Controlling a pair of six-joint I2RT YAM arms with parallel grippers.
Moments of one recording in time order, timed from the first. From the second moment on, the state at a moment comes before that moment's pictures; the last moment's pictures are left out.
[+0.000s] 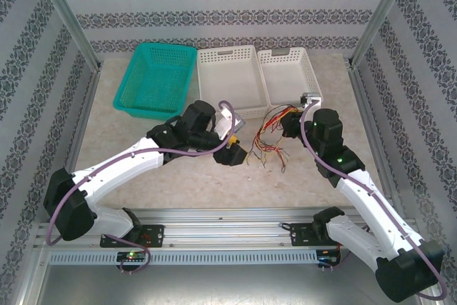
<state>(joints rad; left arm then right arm) -0.78 1.37 1.12 -0.42 0.51 -0.15 0.34 0.87 0.72 -0.19 -0.09 0.39</state>
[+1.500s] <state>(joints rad) -0.86 1.22 0.72 0.21 0.34 -0.49 0.42 1.00 0.71 -0.02 -0.50 0.50</state>
